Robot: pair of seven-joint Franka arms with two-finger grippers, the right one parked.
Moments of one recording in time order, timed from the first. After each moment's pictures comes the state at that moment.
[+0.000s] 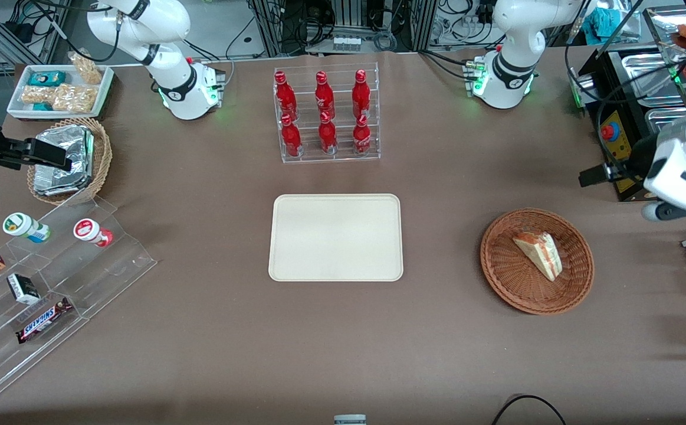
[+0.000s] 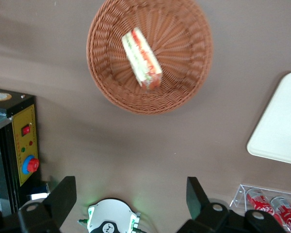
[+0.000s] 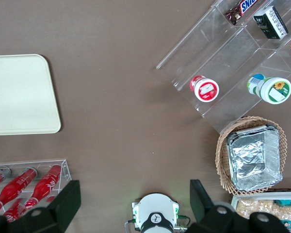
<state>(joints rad) 0.21 0.16 -0.26 -1.53 0.01 1.40 -0.28</state>
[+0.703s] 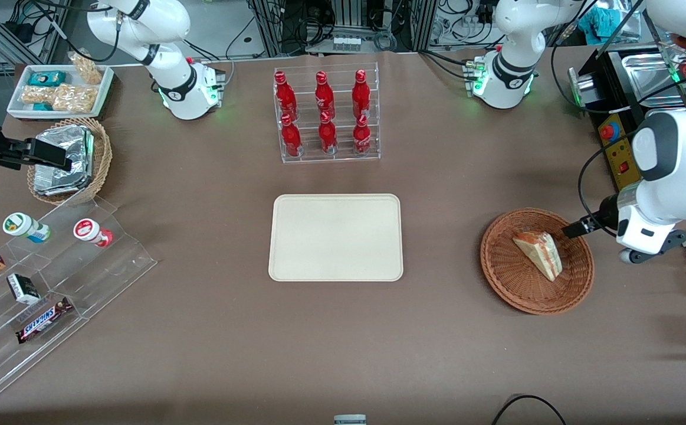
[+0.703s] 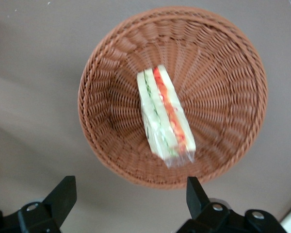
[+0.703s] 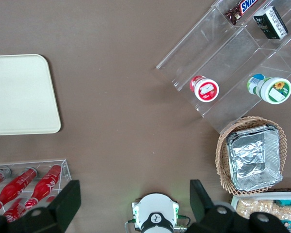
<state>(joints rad) 0.30 0.20 -0.25 -1.96 0.01 2.02 -0.43</state>
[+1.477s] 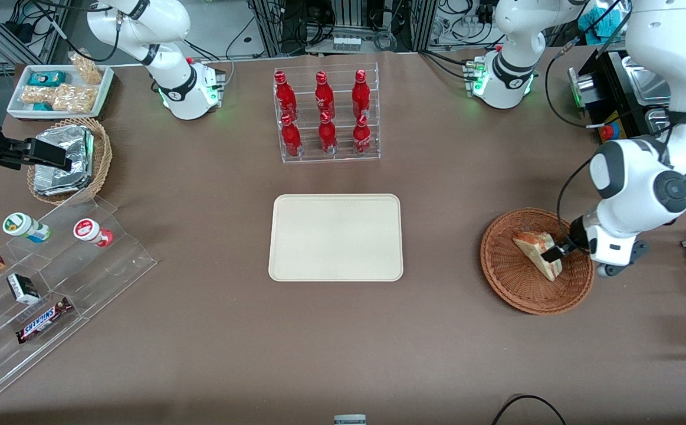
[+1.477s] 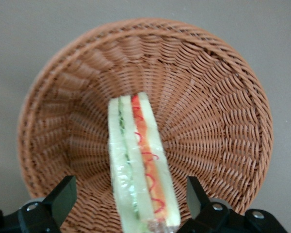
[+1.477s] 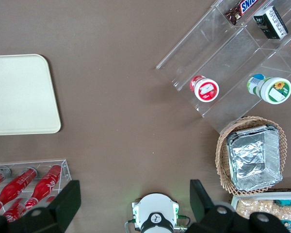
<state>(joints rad) 0.27 0.32 -0.26 -2.07 0.01 2.37 -0.54</state>
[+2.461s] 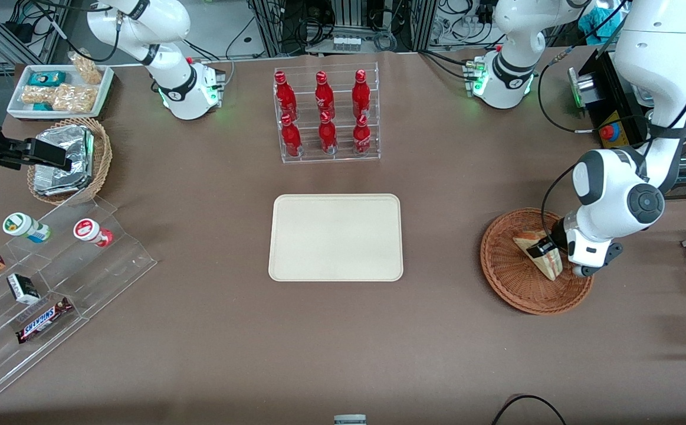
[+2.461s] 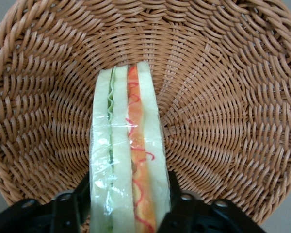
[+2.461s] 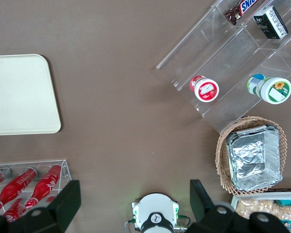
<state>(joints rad) 0.26 0.37 -0.25 -2.10 0.01 2.38 -0.55</state>
